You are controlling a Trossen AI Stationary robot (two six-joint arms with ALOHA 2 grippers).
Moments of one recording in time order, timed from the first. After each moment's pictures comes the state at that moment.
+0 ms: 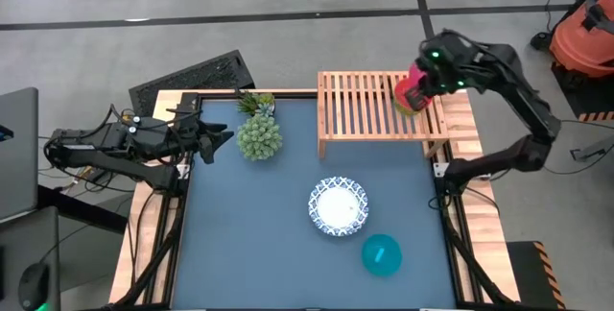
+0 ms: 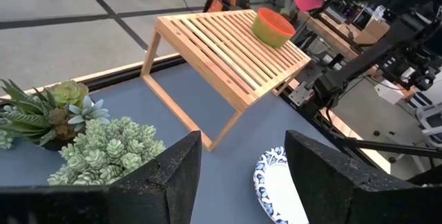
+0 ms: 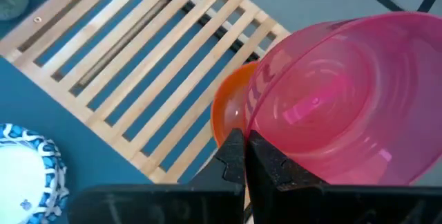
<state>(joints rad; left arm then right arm) -0.10 0.67 0.97 -0.62 -0.56 -0.71 -0.64 1.27 1.81 -1.57 0.24 0.17</state>
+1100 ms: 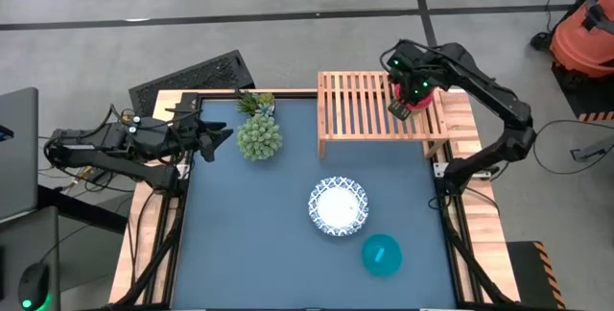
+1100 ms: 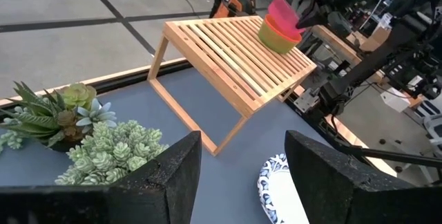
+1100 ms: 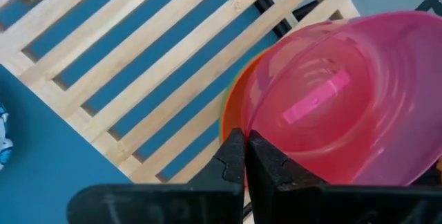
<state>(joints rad) -0.10 0.67 0.97 -0.62 -0.59 -0.72 -0.65 1.44 1.68 -1.57 0.24 0.01</state>
